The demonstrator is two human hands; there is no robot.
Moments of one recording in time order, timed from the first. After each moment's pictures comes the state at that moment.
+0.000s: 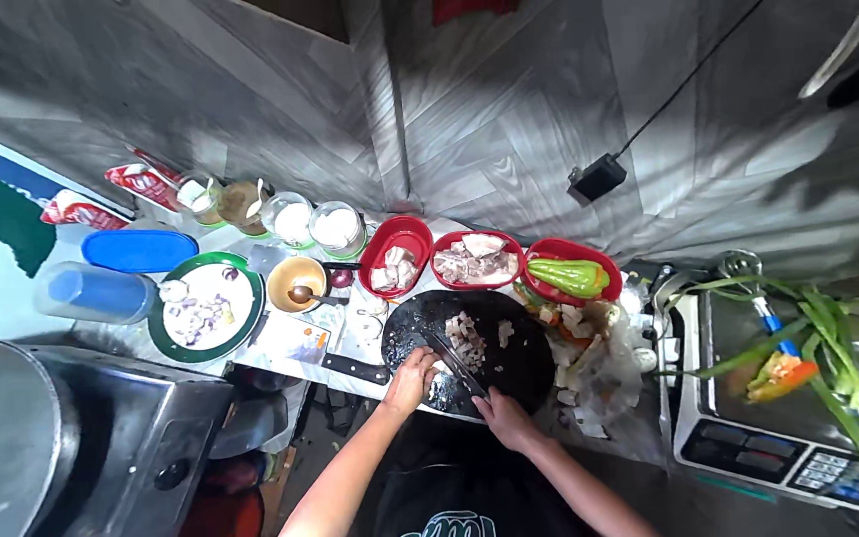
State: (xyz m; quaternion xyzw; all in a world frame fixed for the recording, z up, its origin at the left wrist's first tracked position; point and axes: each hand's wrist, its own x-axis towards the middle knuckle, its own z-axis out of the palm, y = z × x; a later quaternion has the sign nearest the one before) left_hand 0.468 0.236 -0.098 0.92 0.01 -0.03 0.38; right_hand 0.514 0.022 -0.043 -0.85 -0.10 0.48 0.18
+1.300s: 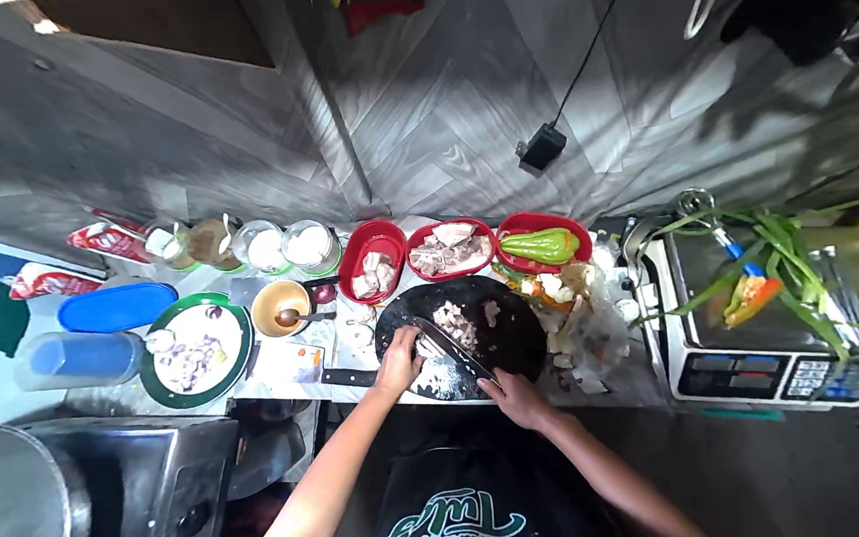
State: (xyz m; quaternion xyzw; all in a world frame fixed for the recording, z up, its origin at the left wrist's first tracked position) left_hand 0.502 0.261 -0.072 0.92 0.03 -0.14 0.35; right_hand 0.509 0.009 -0.019 -0.85 -0.09 0.45 0.25
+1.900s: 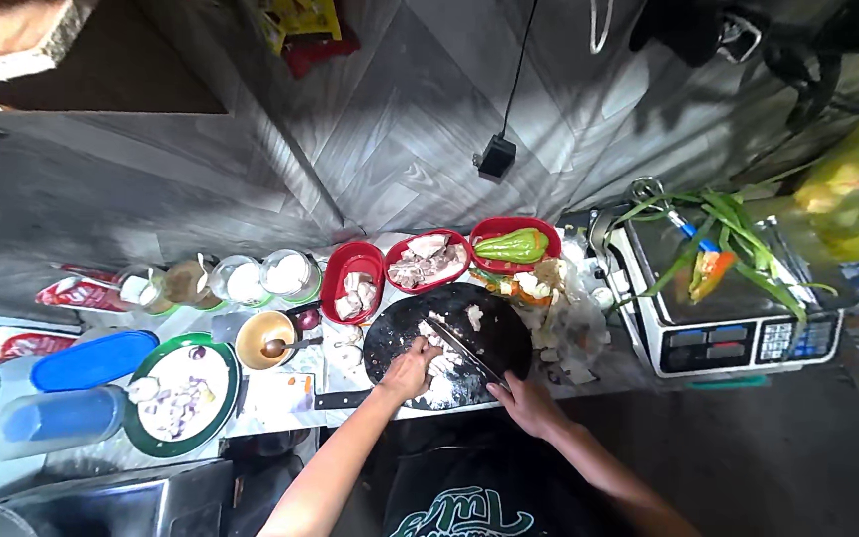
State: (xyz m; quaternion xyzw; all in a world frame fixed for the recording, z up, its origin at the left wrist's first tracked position) left_hand 0.532 0.233 -0.045 0.91 -0.14 -0.35 0.20; right_hand 0.489 -0.015 -0.015 -0.88 -0.03 0.40 0.24
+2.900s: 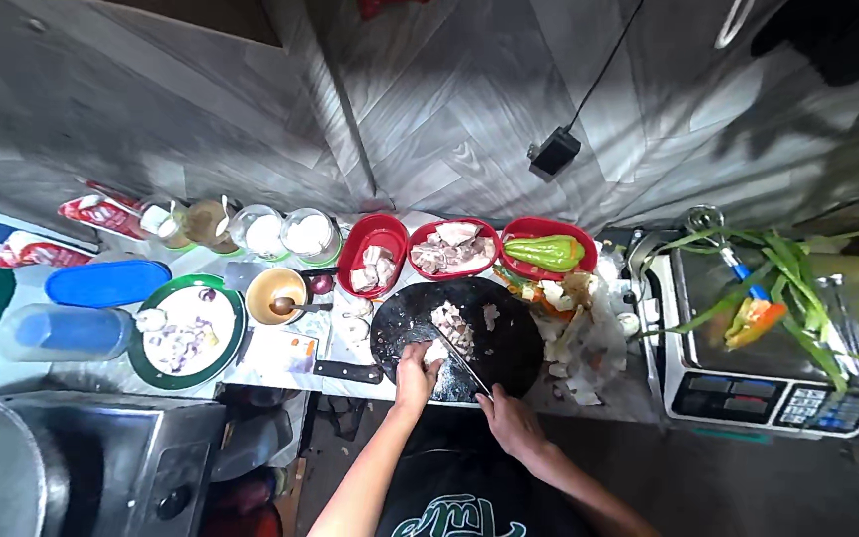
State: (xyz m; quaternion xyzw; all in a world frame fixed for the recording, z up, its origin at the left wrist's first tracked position) left_hand 0.477 0.203 -0.079 0.89 0.18 -0.07 0.42; right_hand 0.477 0.013 -0.027 -0.89 -0.04 0.44 0.16
